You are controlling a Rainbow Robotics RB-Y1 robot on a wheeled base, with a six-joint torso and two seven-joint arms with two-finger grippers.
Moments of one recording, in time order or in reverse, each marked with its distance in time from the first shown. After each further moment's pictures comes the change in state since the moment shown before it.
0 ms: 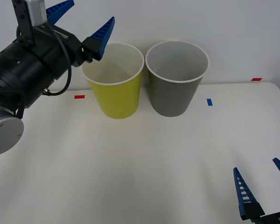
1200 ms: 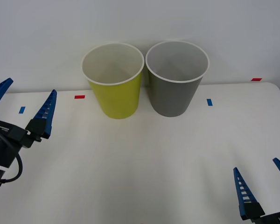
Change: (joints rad) right arm 0.000 0.000 0.000 0.000 0.000 0.000 0.000; left arm 0.795 0.016 0.095 -0.156 -0.056 -0.517 -0.059
